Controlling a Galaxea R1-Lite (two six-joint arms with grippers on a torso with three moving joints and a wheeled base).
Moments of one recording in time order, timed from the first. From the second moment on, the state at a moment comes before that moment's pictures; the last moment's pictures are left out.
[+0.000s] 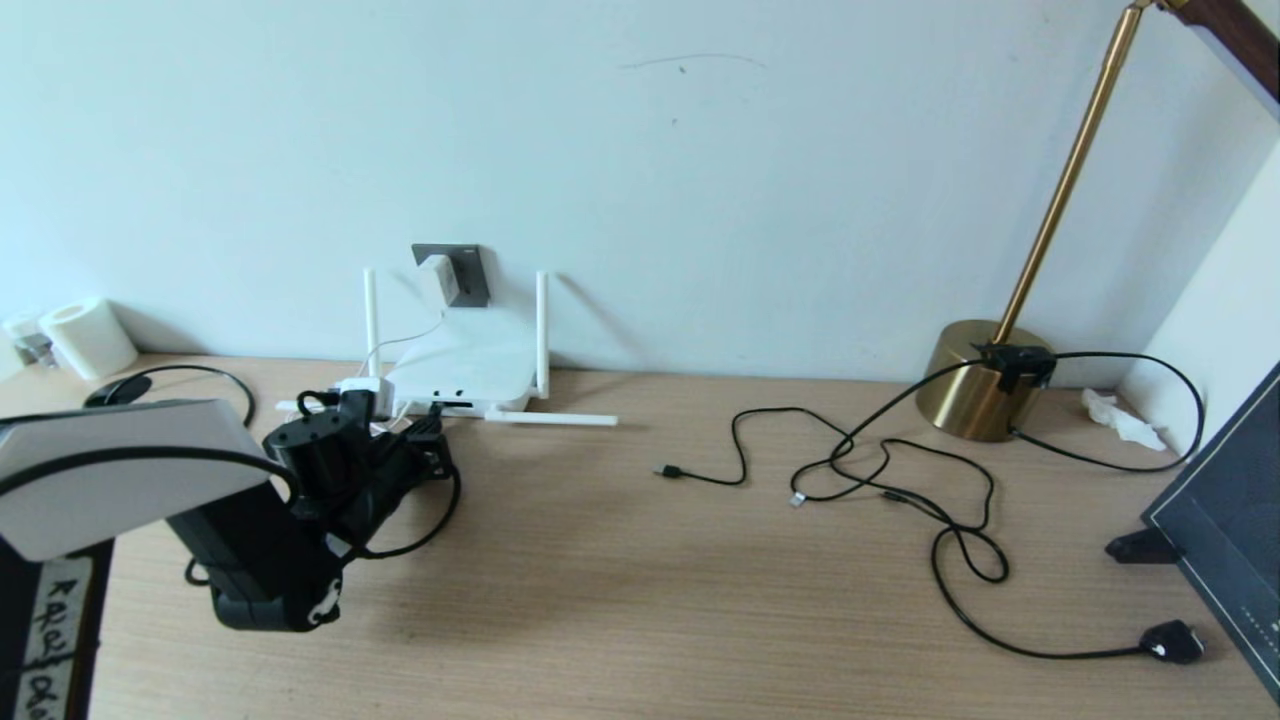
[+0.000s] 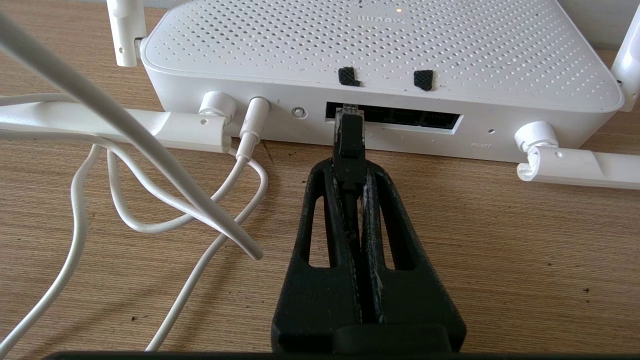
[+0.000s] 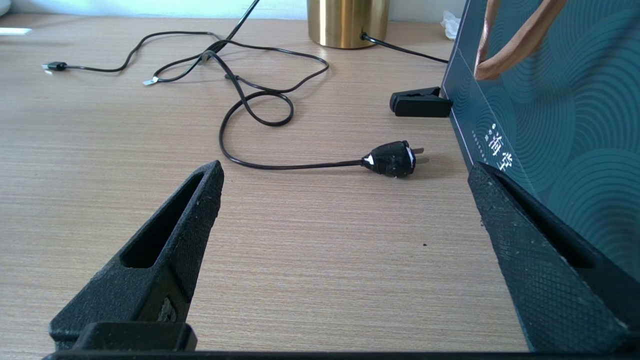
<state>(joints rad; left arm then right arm) -0.08 2.31 -0.79 -1.48 0.02 0.01 0.00 0.00 0.00 -0.03 -0.02 0.02</state>
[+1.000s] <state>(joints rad) -0.08 2.29 -0.77 -1.49 0.02 0.01 0.00 0.00 0.00 -0.03 -0.02 0.02</state>
